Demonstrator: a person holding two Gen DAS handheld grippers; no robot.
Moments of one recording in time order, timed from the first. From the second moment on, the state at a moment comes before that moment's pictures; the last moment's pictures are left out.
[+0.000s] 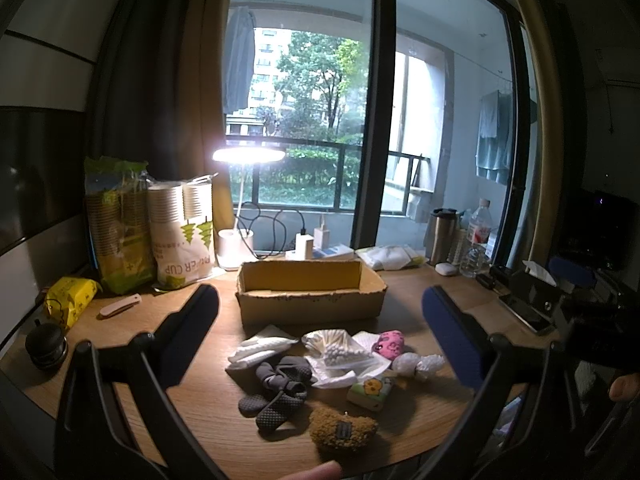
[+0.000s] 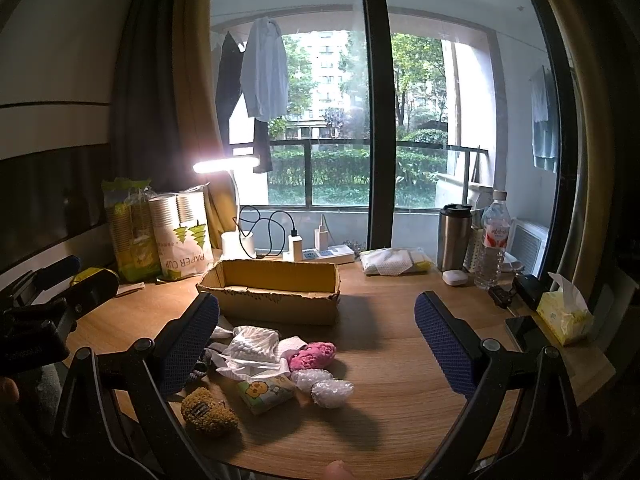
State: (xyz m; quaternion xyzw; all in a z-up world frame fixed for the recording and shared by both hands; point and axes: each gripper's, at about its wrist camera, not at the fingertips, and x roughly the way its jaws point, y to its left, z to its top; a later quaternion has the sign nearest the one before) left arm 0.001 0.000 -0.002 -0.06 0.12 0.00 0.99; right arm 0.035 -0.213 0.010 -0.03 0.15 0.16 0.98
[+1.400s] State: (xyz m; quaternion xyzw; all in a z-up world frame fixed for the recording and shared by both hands) left arm 0.000 -0.002 -0.003 -0.06 0.13 0.00 0.99; right arm 0.036 -0.216 0.005 -0.03 0.15 0.16 0.98
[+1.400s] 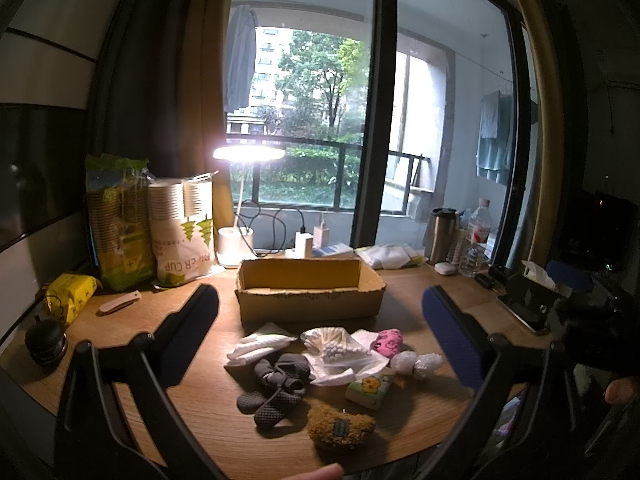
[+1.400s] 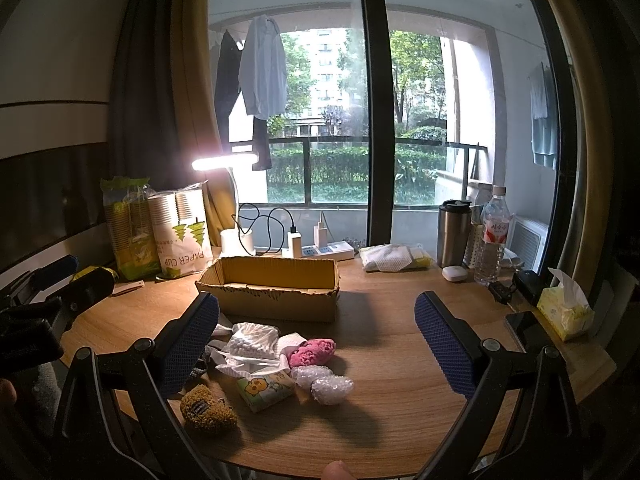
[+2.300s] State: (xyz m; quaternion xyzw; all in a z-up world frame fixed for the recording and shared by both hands) left arm 0.040 -0.013 -0.069 -0.06 0.24 -0.02 0.97; right arm 0.072 -0.218 -0.043 -0.02 0.22 0.15 0.96
